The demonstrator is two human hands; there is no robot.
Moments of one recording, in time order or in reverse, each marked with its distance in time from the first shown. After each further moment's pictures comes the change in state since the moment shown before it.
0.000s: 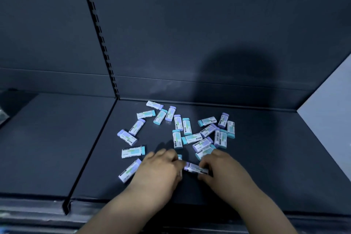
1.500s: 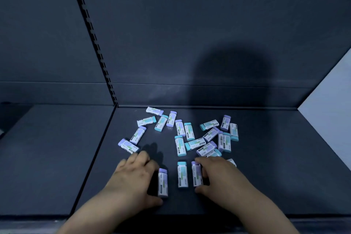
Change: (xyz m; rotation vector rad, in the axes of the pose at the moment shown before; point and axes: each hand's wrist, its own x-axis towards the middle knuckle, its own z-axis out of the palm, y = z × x) left_hand -0.015 -0.055 -0.010 0.017 -0.225 -0.107; right_hand 0.007 -0.020 -0.003 -0.025 -0.089 -0.004
